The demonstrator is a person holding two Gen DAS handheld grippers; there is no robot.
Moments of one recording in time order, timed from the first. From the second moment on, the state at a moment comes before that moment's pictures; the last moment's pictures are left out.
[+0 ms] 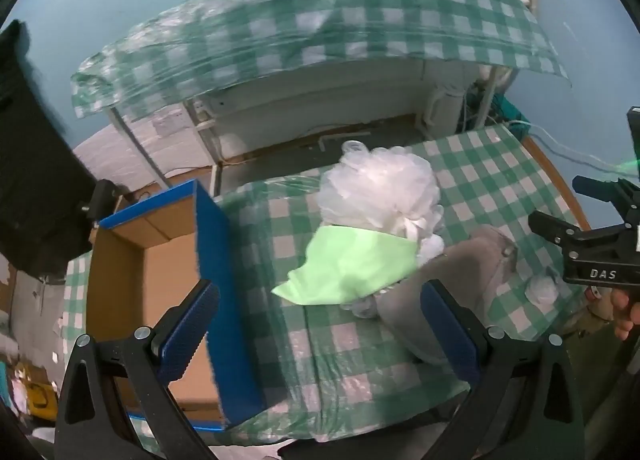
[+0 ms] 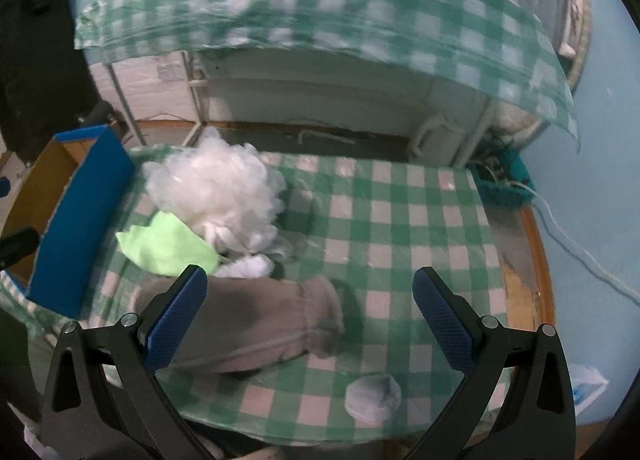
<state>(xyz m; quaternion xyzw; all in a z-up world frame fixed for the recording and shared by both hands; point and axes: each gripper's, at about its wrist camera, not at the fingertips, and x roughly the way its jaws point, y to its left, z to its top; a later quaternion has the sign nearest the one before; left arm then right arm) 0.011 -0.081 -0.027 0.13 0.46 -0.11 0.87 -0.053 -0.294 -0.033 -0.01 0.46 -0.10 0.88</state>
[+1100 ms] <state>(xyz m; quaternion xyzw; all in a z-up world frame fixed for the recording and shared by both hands) 0.008 -0.184 -0.116 0.22 0.52 -0.20 0.80 -0.096 -0.360 -0.147 0.03 0.61 -0.16 0.78</state>
